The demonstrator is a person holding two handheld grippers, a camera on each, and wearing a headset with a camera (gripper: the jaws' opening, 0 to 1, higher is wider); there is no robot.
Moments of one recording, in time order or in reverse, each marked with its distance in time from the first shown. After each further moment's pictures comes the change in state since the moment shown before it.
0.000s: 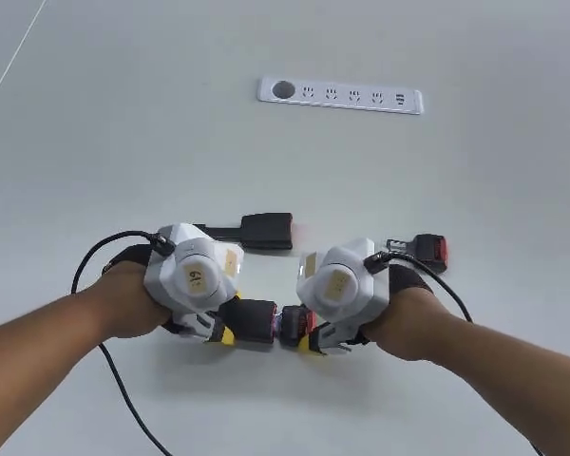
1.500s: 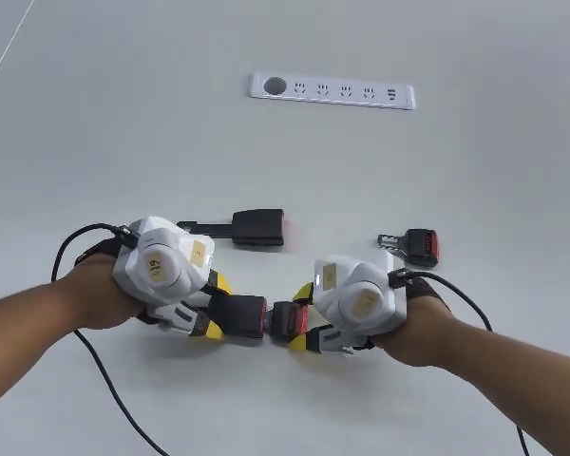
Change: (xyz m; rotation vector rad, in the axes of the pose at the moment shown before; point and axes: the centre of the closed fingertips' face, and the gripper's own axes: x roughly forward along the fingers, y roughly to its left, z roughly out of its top) left arm -0.004 -0.001 -0.003 0.010 -0.113 -0.036; right arm -0.005 0.003 0.000 -0.079 -0.180 -0.056
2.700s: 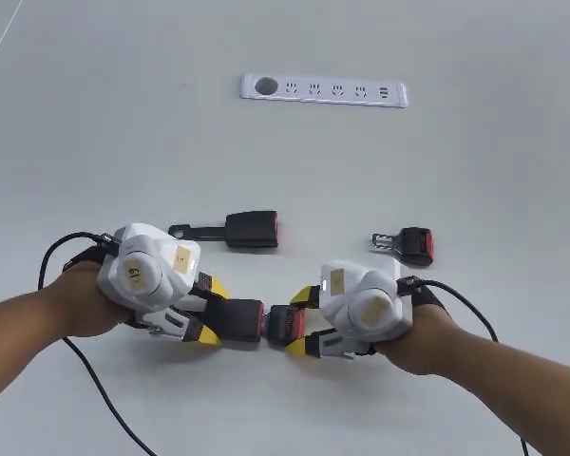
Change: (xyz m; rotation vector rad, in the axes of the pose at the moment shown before) left arm -0.003 -0.004 0.010 0.030 -0.043 -0.010; right arm -0.001 0.000 -0.002 0.025 -0.058 -0.007
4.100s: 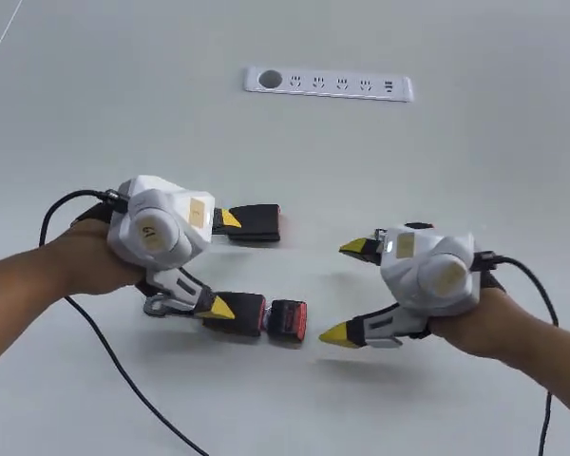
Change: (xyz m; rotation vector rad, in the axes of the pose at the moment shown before) left arm -0.029 0.059 0.029 0.015 0.001 0.178; right arm -0.071 -0.041 -0.018 0.147 -0.062 -0.119
